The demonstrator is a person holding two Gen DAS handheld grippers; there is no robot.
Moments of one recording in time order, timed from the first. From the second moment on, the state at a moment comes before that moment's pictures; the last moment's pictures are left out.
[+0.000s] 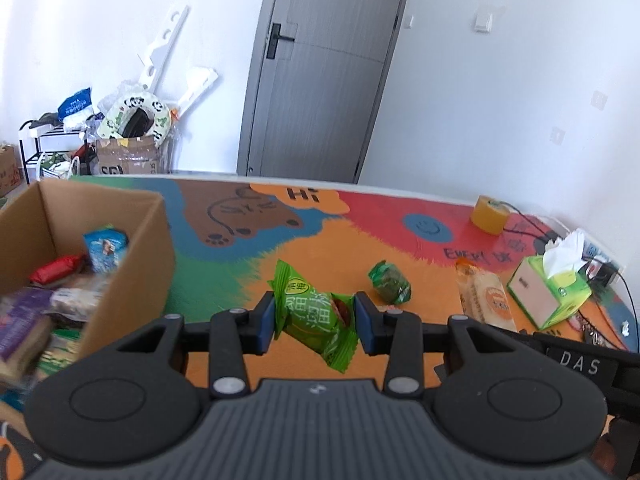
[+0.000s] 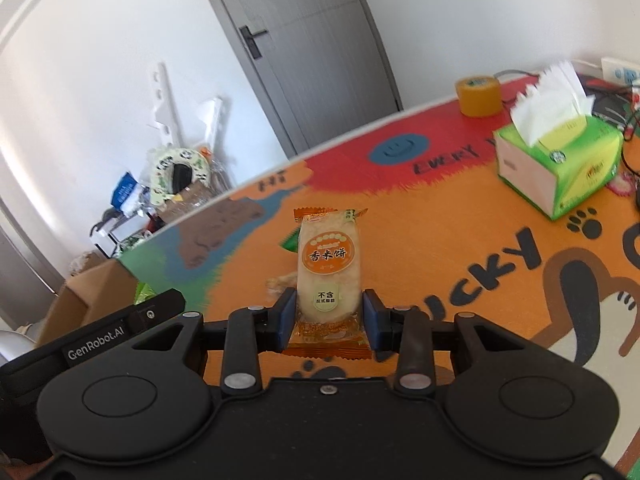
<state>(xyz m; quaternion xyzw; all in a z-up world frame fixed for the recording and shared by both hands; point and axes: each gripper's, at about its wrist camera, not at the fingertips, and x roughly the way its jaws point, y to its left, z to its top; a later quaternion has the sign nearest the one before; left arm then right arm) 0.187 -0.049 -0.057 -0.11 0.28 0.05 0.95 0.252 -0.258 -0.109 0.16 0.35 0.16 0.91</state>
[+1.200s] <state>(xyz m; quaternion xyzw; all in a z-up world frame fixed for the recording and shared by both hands) 0.108 0.099 -0.025 -0.17 0.22 0.15 0.95 0.209 -0.136 -0.055 0.13 0.29 0.29 0.90</state>
